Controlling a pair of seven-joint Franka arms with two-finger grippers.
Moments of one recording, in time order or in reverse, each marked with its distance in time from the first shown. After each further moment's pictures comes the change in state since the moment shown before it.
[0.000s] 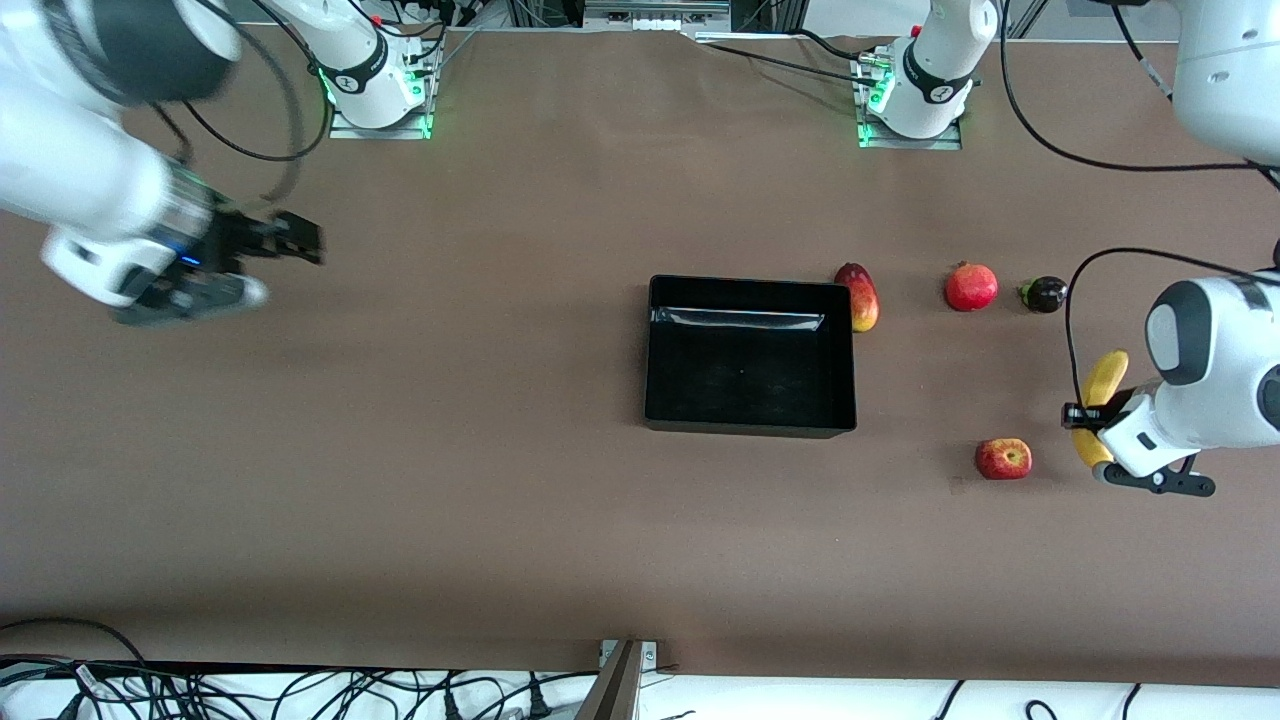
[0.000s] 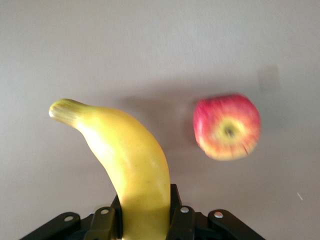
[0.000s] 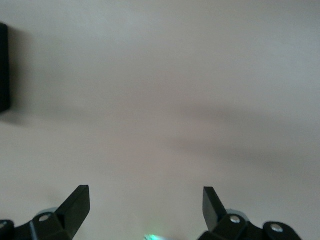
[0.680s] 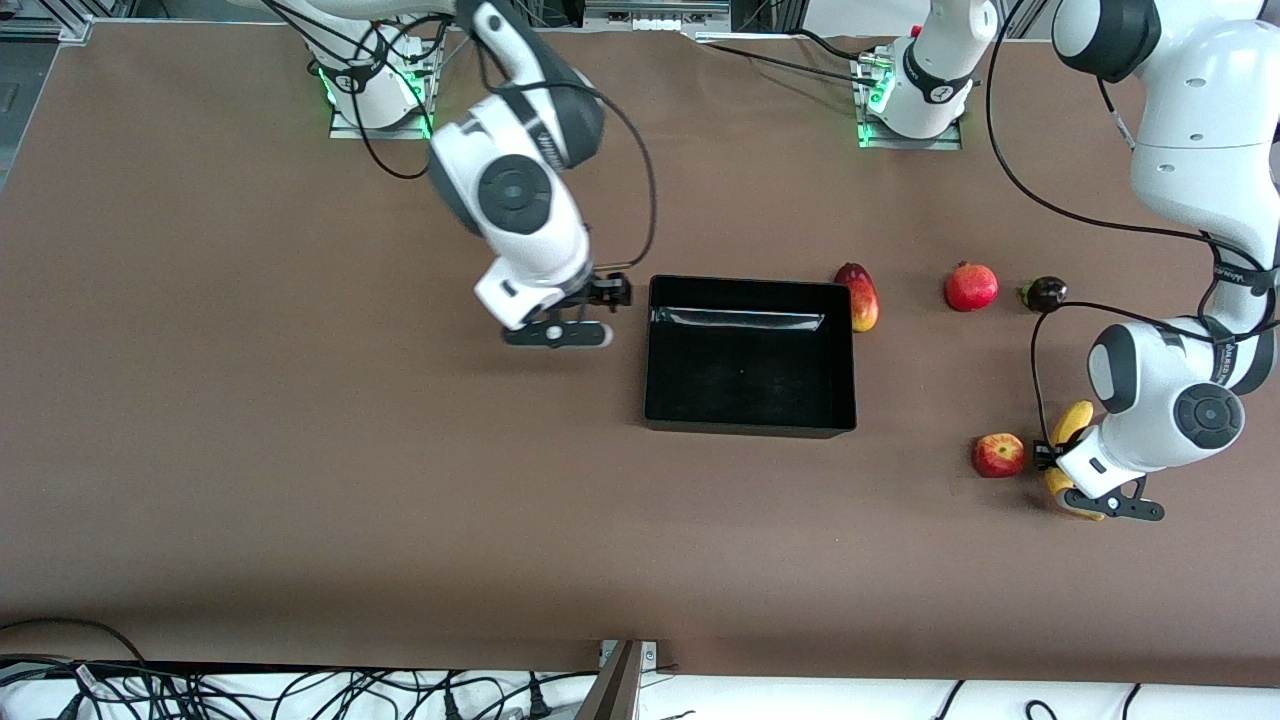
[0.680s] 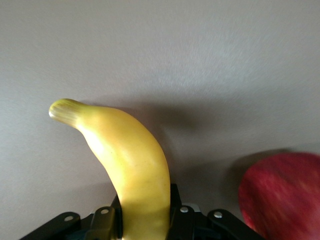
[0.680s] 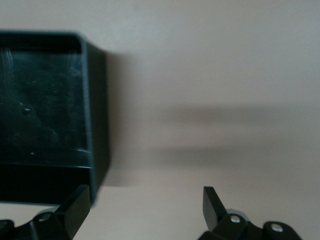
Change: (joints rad) left arm 0.000 0.166 0.026 0.005 0.031 0.256 0.009; right arm 0.426 0.319 0.013 0.066 0.045 0.391 0.607
